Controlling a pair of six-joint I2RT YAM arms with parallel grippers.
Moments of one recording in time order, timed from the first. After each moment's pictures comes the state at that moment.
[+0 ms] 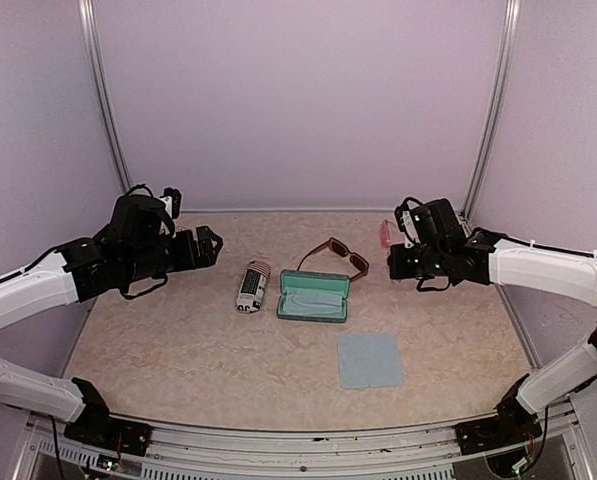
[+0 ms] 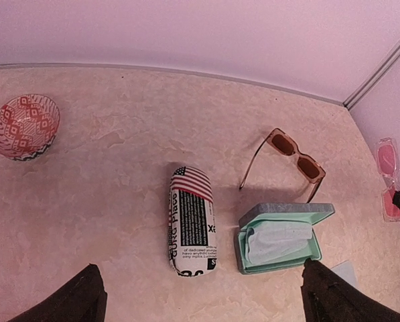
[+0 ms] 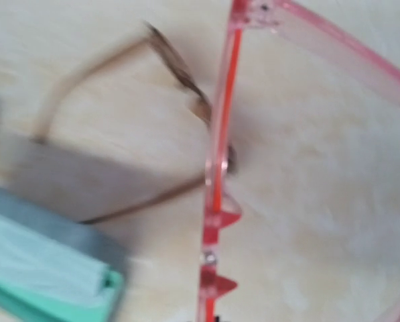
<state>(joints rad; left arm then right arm) -0.69 1.15 0.92 -0.30 -0.28 -0.53 0.62 1.43 0.99 -0.27 0.19 0.37</state>
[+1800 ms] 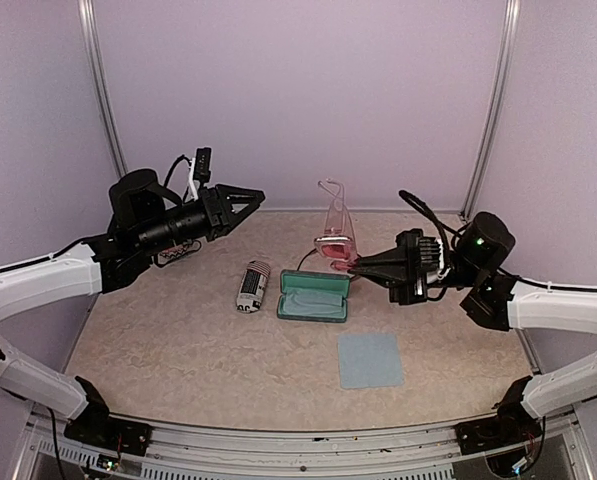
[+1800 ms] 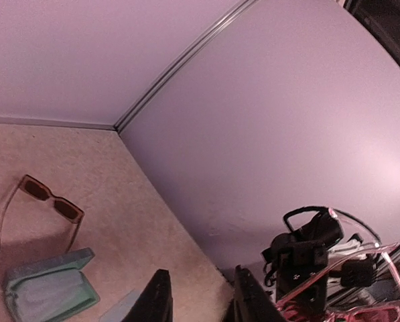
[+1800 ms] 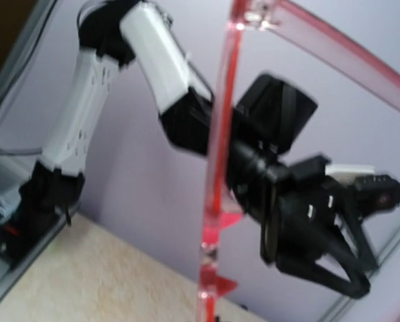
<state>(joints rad) -0.68 1.30 0.96 0.38 0.36 -0.82 0.76 1.20 0.67 0.82 -0.92 -0.42</state>
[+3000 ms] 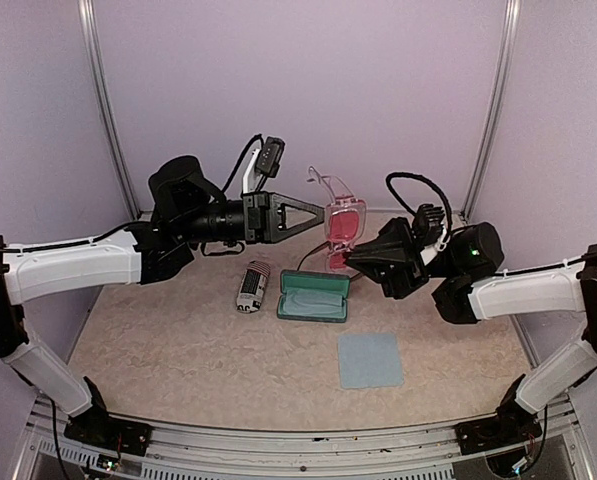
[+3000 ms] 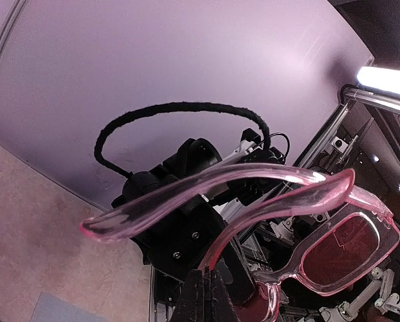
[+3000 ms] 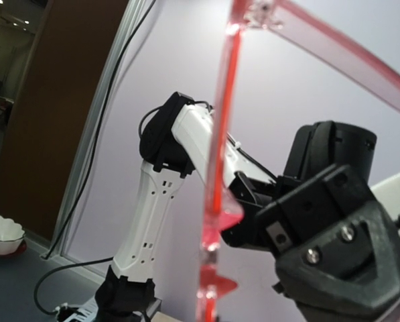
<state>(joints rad) -0.86 1.52 1.17 0.53 0.75 -0.73 0.76 1.47 0.74 1.47 -1.04 0.26</state>
